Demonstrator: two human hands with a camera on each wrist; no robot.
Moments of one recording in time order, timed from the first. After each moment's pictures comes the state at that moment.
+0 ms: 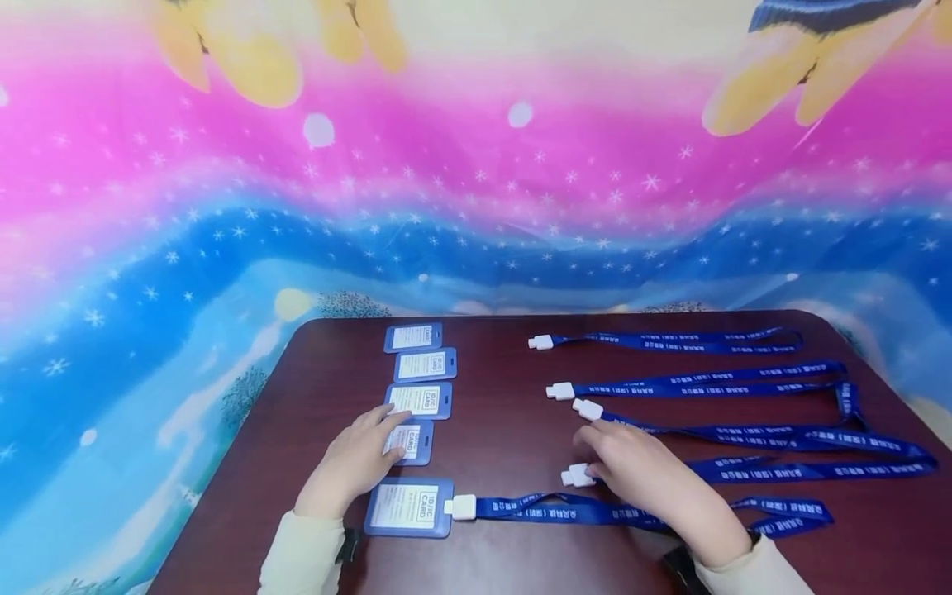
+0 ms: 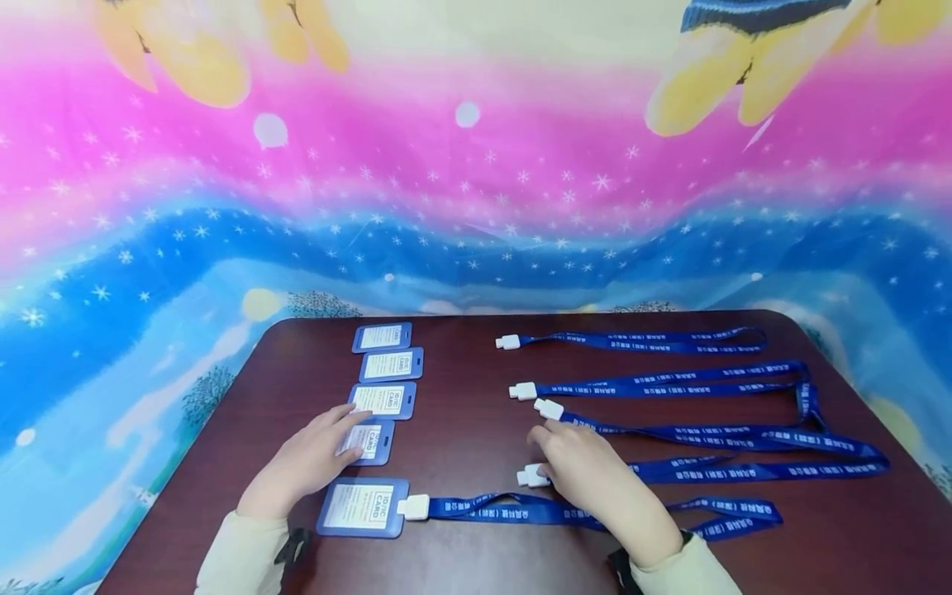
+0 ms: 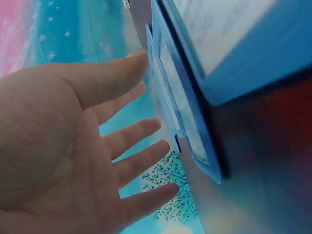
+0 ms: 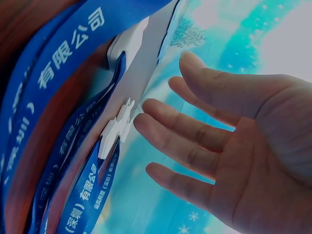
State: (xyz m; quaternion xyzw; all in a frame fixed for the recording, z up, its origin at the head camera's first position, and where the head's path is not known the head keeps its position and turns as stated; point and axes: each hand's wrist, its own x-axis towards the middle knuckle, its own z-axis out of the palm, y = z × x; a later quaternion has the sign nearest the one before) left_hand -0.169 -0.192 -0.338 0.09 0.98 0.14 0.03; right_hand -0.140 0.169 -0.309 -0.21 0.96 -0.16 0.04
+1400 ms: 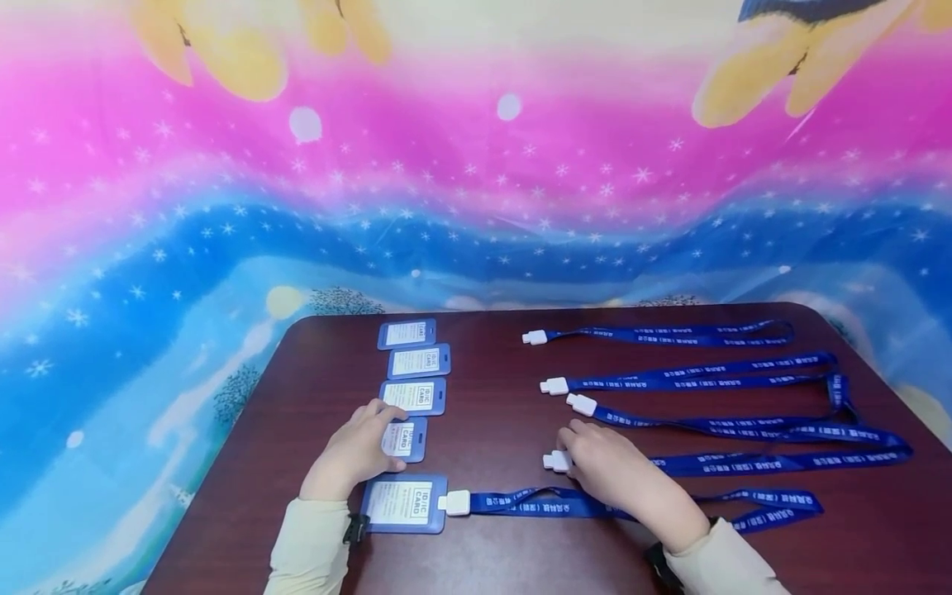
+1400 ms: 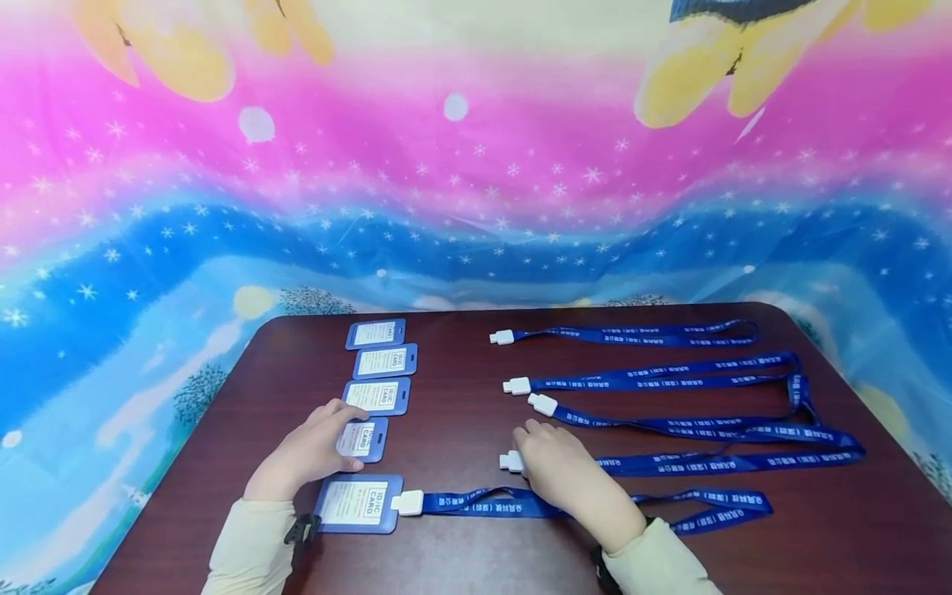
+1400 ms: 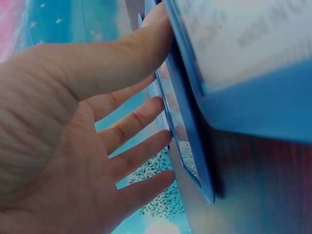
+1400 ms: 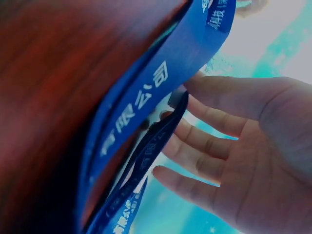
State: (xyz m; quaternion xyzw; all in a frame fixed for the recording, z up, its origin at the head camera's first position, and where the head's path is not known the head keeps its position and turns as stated) left_hand -0.179 -0.187 -0.345 0.09 0.98 0.18 0.06; right_hand -0.147 0.154 -0.337 -0.25 0.96 -0.10 0.01
